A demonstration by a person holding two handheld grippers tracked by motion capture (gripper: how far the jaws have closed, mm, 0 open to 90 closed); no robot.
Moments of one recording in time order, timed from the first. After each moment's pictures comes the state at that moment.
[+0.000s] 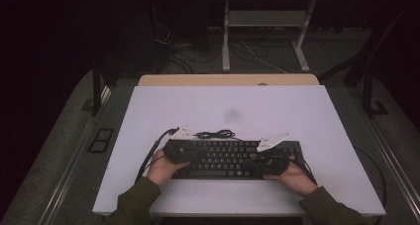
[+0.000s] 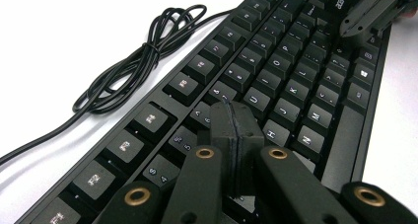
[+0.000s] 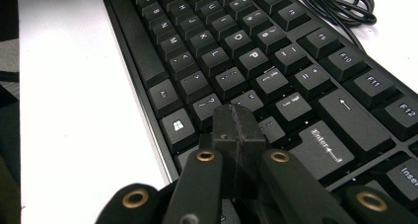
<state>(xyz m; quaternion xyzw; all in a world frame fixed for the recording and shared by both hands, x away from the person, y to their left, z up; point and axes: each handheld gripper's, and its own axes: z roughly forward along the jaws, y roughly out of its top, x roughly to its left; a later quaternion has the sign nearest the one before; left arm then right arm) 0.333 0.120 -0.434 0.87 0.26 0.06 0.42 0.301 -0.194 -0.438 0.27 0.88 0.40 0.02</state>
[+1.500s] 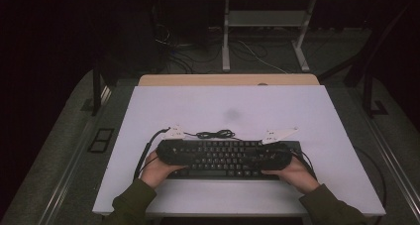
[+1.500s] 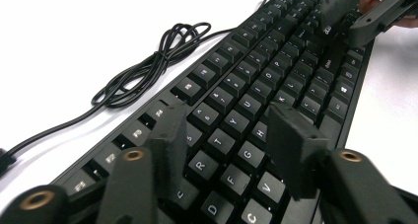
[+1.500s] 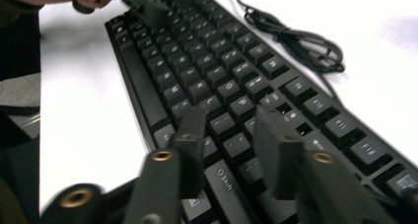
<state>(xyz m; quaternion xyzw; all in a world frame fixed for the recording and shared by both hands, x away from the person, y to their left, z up) 0.322 0.138 -0.422 0.84 0.29 0.06 0.45 0.307 -0.199 -0.419 0.28 0.85 0.45 0.03</state>
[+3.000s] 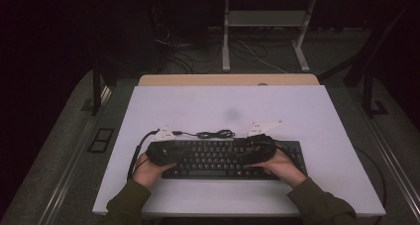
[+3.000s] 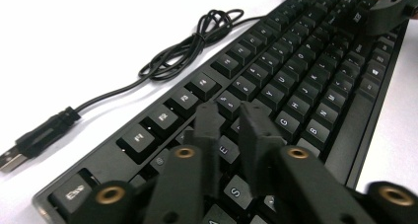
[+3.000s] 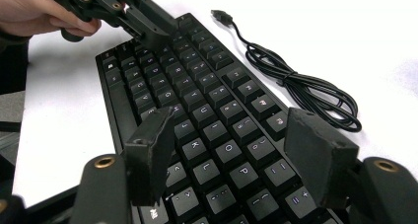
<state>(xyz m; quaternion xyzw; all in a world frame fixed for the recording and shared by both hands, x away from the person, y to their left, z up) 0.321 0.161 -0.430 0.84 0.31 0.08 0.44 0.329 -0.163 -0.420 0.27 0.84 0.47 0.03</state>
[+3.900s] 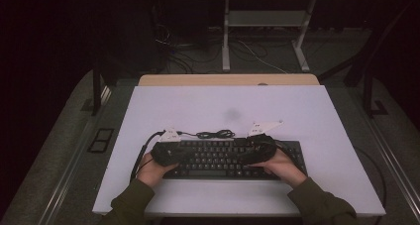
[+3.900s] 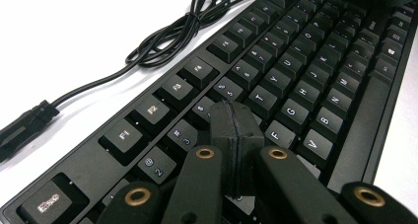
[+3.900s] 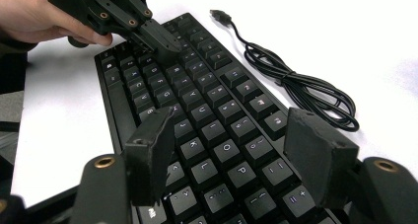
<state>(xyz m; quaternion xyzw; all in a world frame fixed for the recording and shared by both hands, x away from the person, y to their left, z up) 0.324 0.152 -0.437 0.85 0.30 0.08 0.42 0.329 -0.164 -0.420 0.27 0.84 0.47 0.03</state>
